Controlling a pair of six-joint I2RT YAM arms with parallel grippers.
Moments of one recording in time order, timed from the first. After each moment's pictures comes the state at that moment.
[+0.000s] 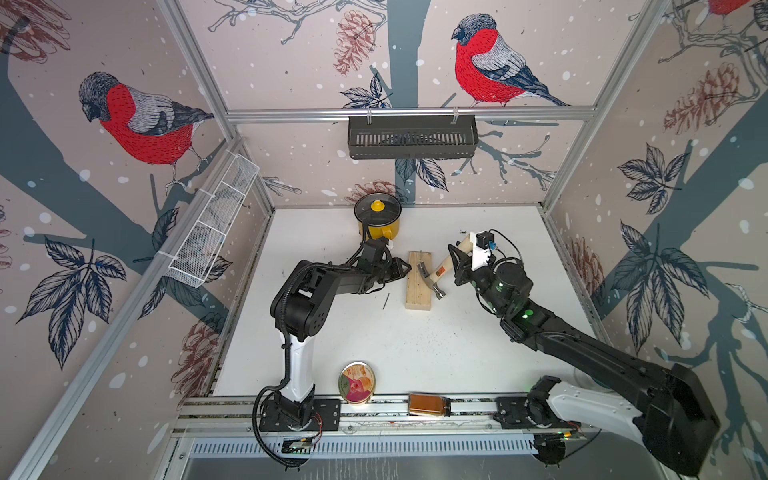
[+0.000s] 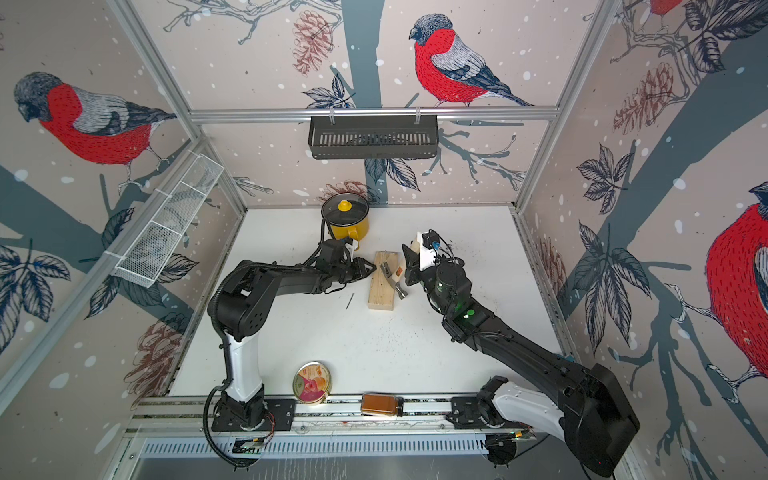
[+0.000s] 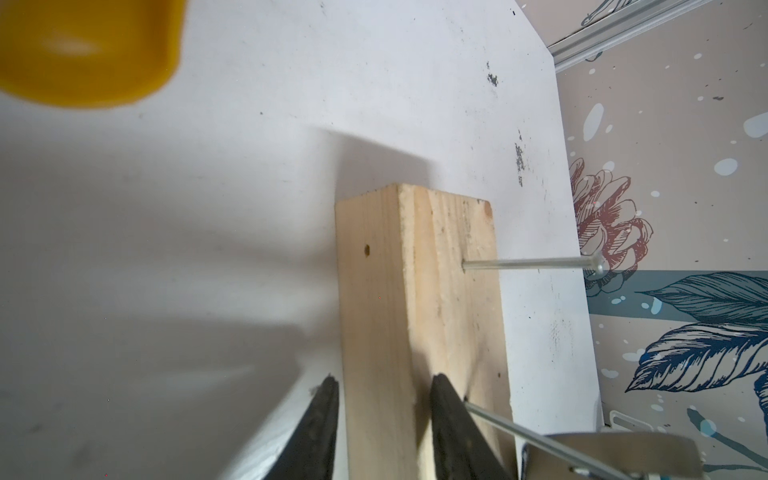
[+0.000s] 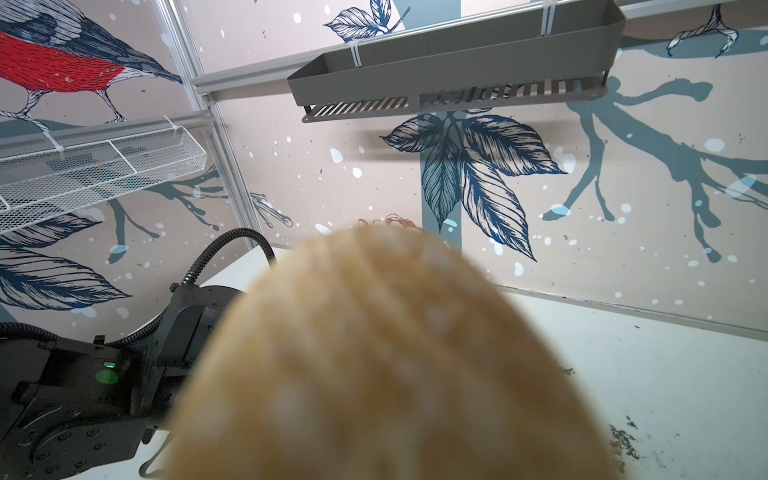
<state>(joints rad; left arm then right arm) -0.46 2.02 1.07 0.27 0.45 -0.71 0.69 1.09 0.66 0.42 0.16 0.12</state>
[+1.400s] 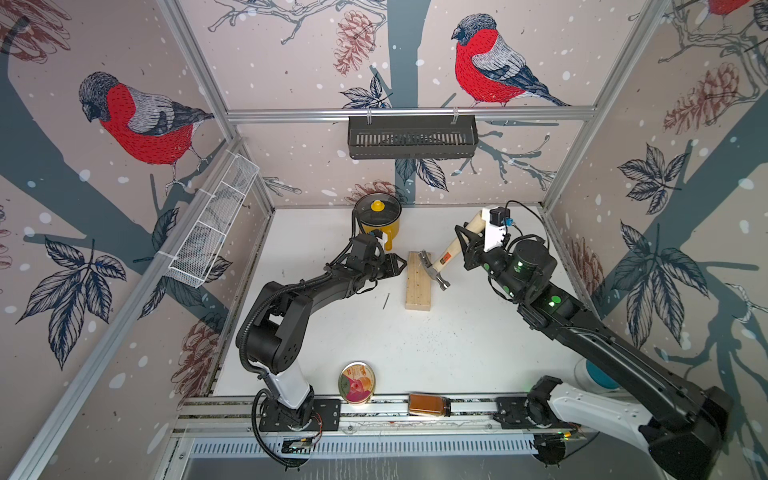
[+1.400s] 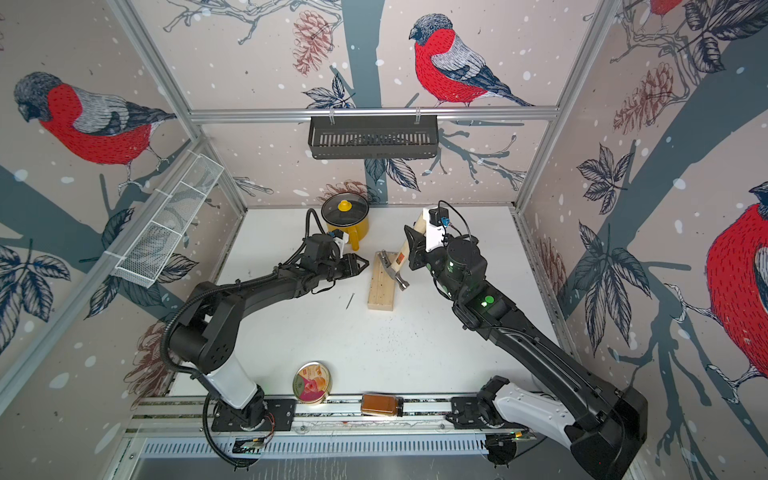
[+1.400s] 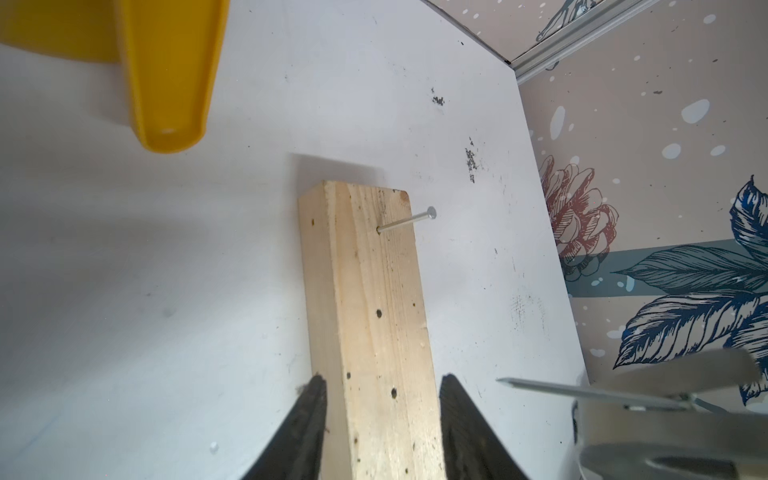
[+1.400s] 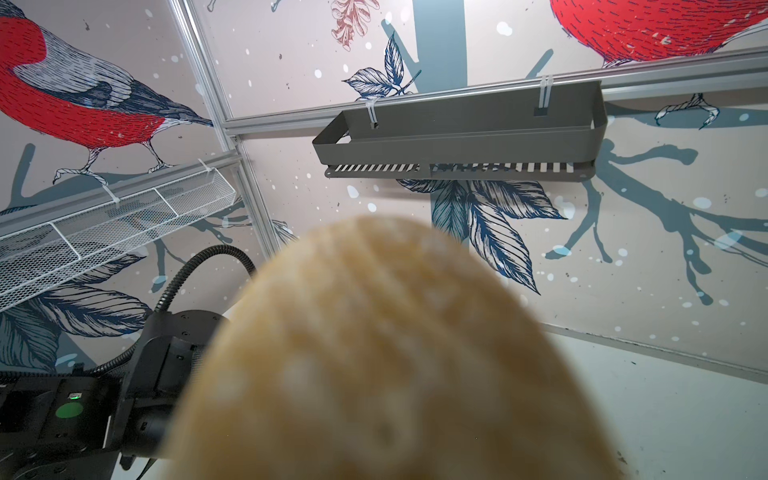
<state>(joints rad) -0.46 1.69 0.97 0.08 0.39 -0.63 0.68 1.03 0.96 0.06 0.13 0.14</state>
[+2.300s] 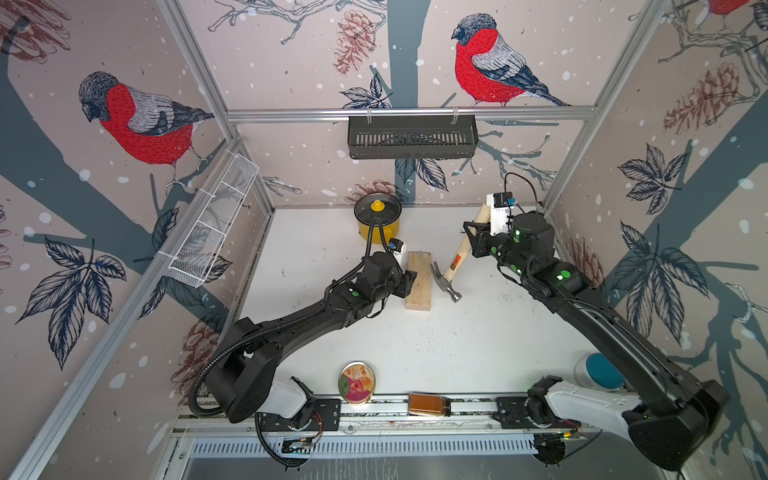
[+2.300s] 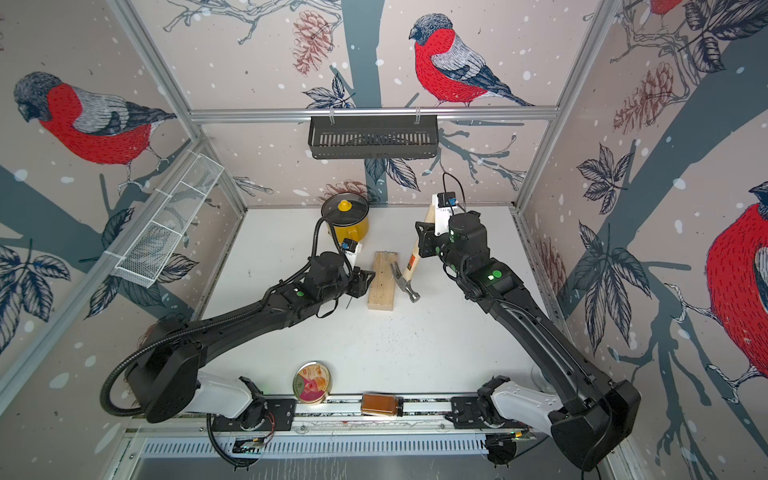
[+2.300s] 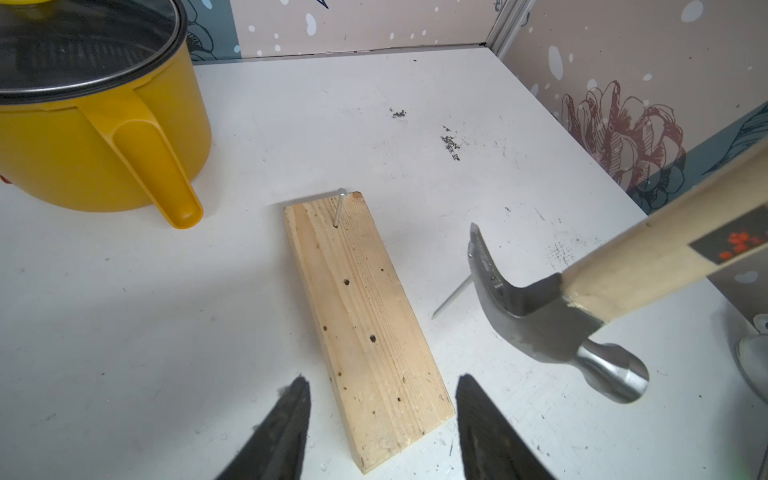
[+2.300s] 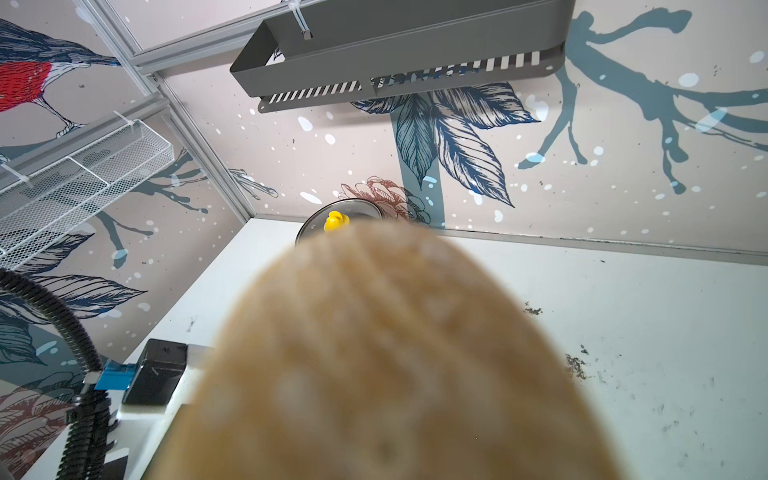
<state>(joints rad) -0.73 1.43 0.87 0.03 -0.01 -0.31 0.52 1.15 1.18 -0.30 -0.01 0.26</state>
